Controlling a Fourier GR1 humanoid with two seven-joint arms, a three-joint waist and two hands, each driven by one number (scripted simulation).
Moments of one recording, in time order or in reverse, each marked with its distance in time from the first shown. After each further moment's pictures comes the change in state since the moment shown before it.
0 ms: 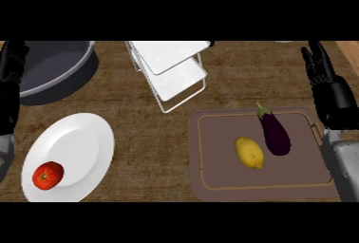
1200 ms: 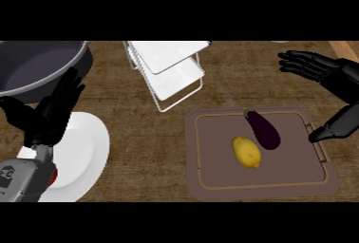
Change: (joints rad) left arm 0.060 -0.199 -0.013 0.084 0.265 -0.148 0.220; right arm -0.146 -0.239 0.032 0.087 -0.333 0.710 0.266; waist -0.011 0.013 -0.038
